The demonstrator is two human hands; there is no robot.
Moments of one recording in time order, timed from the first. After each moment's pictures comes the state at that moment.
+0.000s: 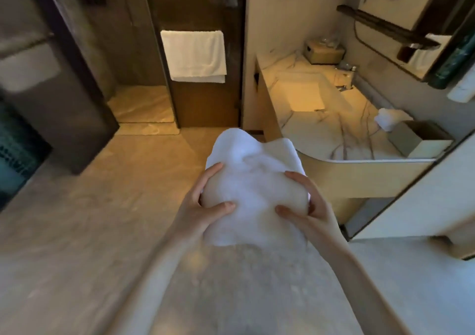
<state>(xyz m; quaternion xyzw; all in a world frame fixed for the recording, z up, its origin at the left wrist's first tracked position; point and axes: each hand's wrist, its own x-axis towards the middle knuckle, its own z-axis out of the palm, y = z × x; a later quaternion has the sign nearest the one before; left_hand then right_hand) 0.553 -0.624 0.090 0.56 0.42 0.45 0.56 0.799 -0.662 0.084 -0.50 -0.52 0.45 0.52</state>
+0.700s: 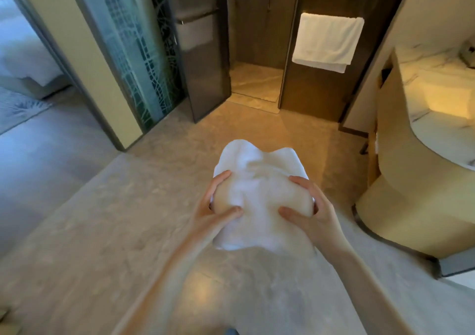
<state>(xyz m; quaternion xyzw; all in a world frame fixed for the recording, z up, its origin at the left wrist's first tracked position) 0.348 -0.907 0.080 0.41 0.61 0.52 0.43 0.568 -0.827 0.057 -0.42 -0.61 0.54 0.39</state>
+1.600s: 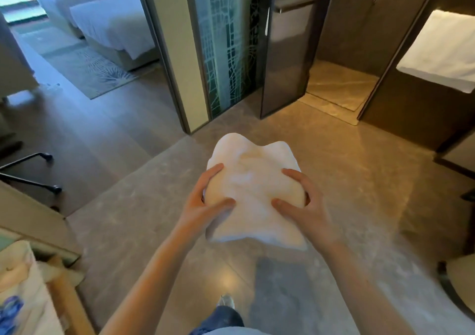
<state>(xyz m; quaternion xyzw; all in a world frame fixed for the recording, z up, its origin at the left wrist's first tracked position) 0.094 -0.923 0.052 0.29 0.66 0.59 0.36 0.280 -0.777 0.036 -0.34 -0.67 0.58 0.31</state>
